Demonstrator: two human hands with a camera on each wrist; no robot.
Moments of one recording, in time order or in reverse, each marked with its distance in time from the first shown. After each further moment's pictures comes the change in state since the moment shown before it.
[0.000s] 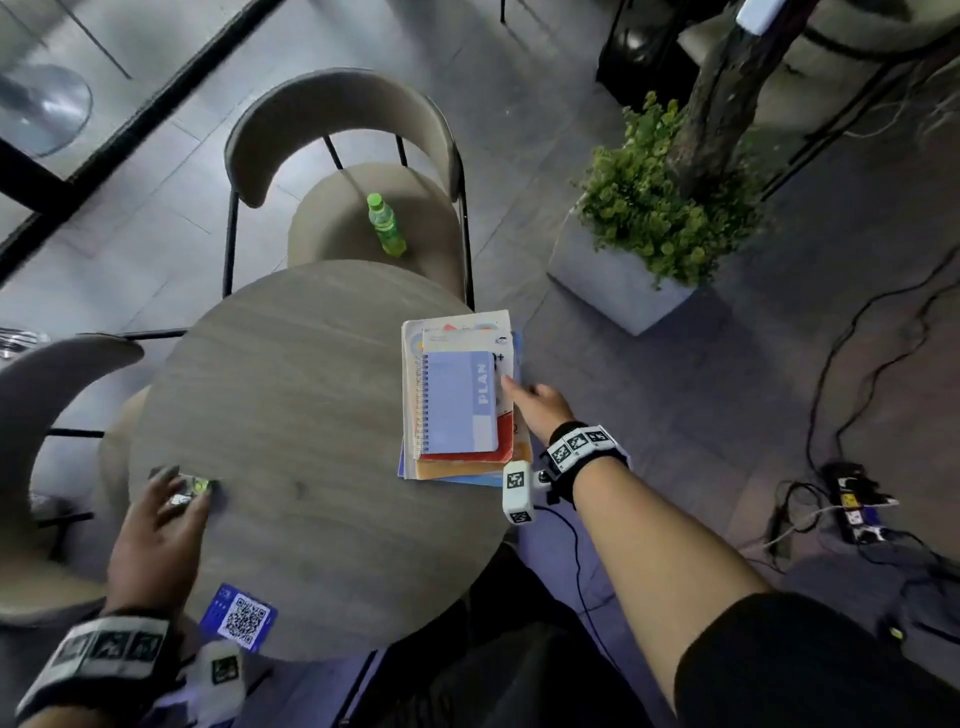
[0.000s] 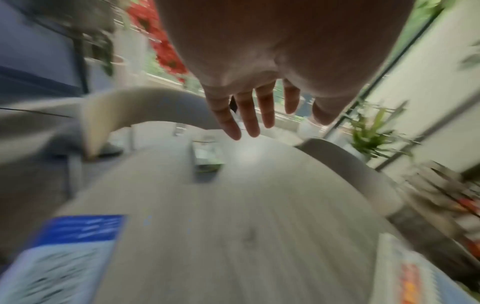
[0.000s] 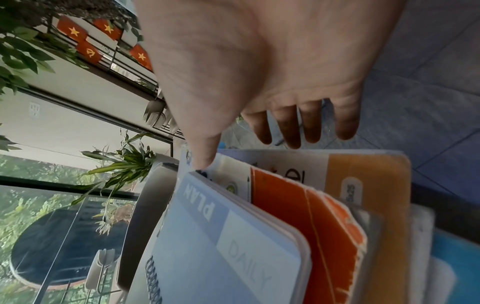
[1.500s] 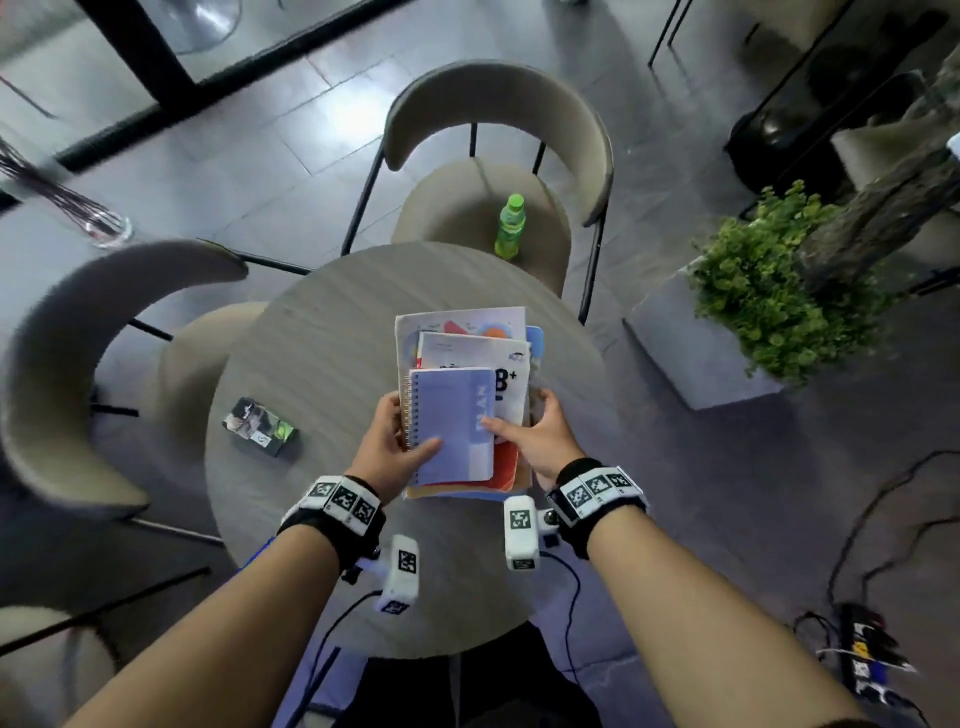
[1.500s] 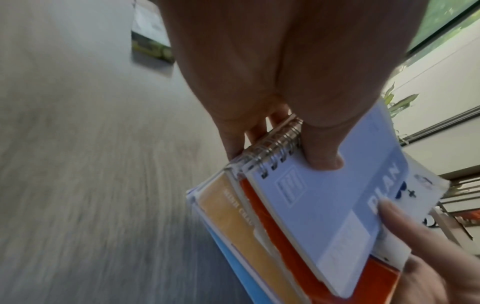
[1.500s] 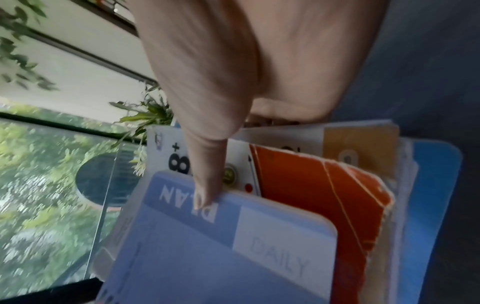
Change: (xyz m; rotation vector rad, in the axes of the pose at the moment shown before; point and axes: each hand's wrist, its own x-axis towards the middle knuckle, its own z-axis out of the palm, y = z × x) left_hand 0.038 0.013 0.119 -0.509 -0.393 0.035; right_hand -0.025 -0.041 0.137 0.063 -0.218 -0.214
